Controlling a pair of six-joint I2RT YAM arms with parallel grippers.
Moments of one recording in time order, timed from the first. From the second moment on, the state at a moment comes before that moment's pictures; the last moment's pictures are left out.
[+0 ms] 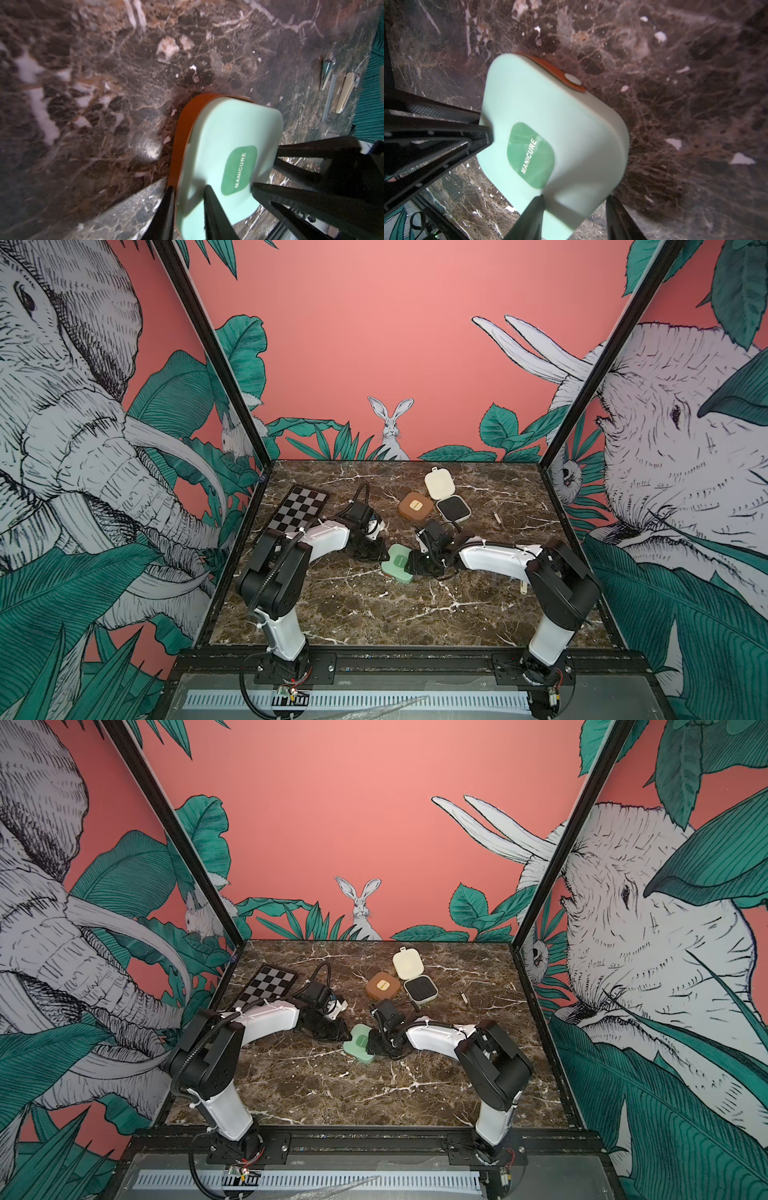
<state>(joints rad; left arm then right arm) -0.49 1.76 1.01 -0.49 0.47 -0.32 0.77 1.76 1.03 -0.35 -0.22 0.79</state>
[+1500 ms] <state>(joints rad) -0.31 1.35 1.16 -0.87 0.22 -0.23 0.78 2.09 1.40 -0.16 -0.34 0.77</state>
